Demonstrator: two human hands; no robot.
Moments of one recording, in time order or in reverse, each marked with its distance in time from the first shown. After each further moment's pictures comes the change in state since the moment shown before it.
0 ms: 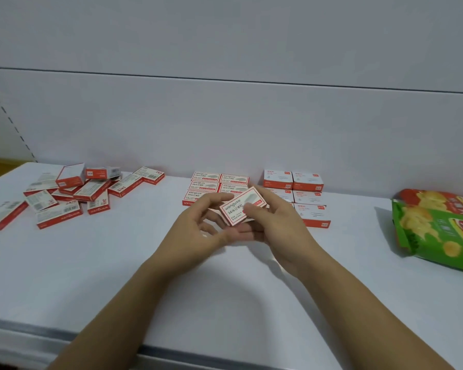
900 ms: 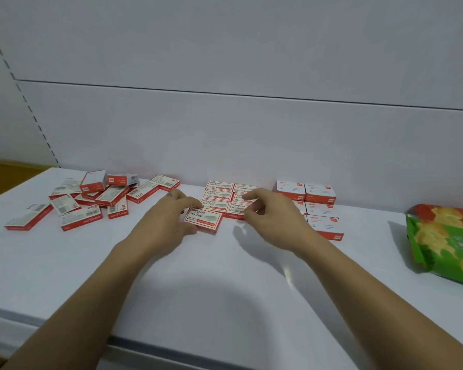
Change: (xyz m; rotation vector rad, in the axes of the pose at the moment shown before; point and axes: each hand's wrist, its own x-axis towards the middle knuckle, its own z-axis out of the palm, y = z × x) left_hand 0.026 -0.035 -0.076 0.862 0.028 -0.226; right_hand 0.035 -0.010 0.006 -0.999 0.099 -0.159
